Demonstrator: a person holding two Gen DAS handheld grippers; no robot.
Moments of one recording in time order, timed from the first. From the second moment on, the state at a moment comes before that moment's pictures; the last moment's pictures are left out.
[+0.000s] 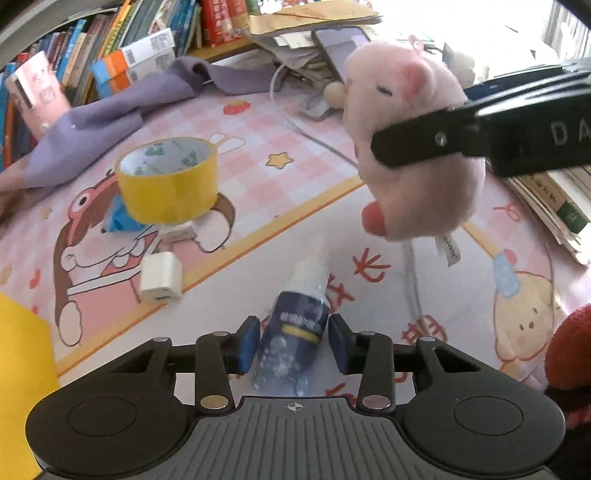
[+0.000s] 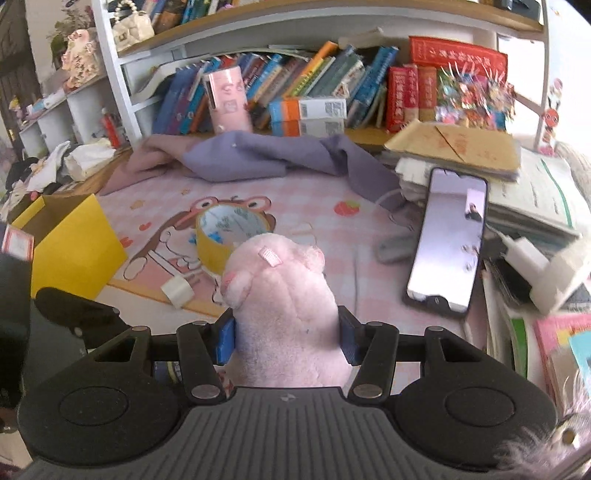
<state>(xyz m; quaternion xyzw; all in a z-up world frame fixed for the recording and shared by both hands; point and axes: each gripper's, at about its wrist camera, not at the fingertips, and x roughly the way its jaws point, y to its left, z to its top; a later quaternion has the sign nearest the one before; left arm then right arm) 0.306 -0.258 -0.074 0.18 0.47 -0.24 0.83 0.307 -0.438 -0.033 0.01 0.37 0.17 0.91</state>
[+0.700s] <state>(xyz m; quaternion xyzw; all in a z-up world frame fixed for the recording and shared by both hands) 0.272 -0.205 -0.025 0.05 0.43 -0.18 0.88 0.276 -0.423 -0.029 0.00 0.38 0.16 0.91</state>
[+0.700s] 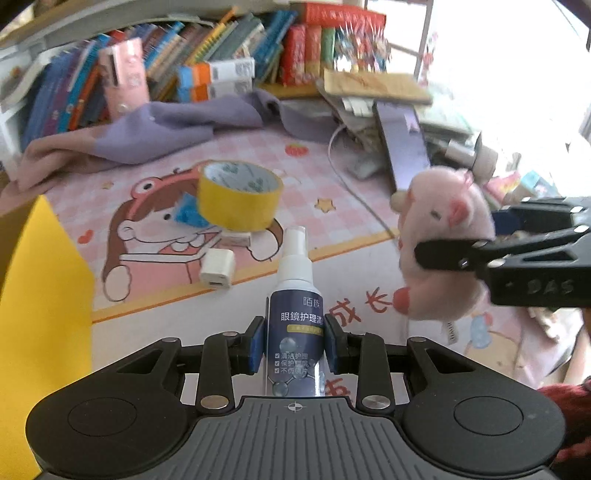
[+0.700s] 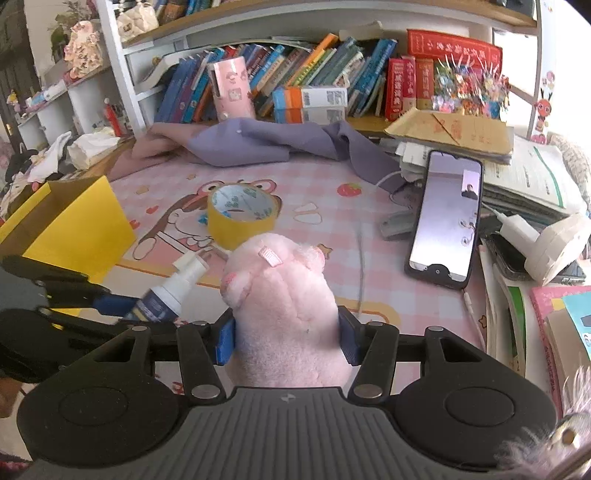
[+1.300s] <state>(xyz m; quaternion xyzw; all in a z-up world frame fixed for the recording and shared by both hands) 0.172 -0.131 -0.003 0.02 0.38 -0.23 0.89 0.178 -0.350 0.003 -0.02 0.34 0.12 0.93</state>
